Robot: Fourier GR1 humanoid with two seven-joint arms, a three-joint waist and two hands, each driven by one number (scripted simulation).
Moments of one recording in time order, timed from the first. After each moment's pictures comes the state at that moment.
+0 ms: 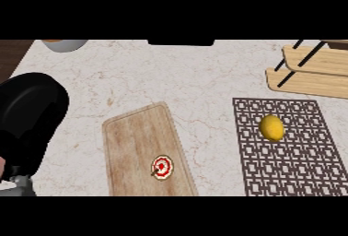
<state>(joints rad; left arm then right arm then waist) -0.02 0.28 0.18 -1.42 0.05 -0.09 0.10 -0.68 -1.13 -0.37 -1.29 0.20 0.45 0.17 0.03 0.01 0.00</state>
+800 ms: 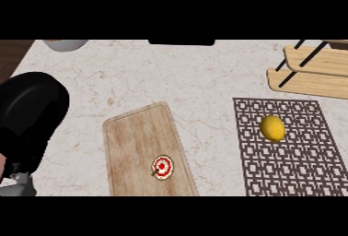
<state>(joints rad) -0.04 0.28 0.19 -1.39 0.04 -0.10 0.09 -0.95 -1.00 -0.23 -0.74 0.44 0.24 -0.03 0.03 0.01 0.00</state>
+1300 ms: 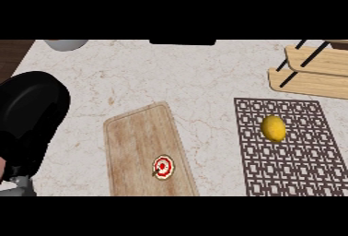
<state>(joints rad) -0.02 0.27 0.19 -1.42 0.04 -0.11 0.10 -1.05 -0.99 -0.21 -0.49 0.55 0.15 -0.19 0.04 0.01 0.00</state>
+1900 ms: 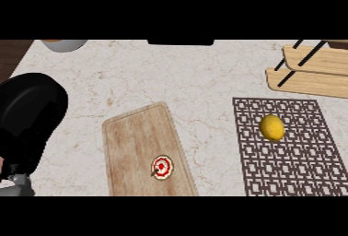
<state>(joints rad) -0.03 0.27 0.21 -1.41 0.04 -0.11 0.10 -1.16 -1.02 -0.36 -0.31 0.42 0.29 -0.20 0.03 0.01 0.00</state>
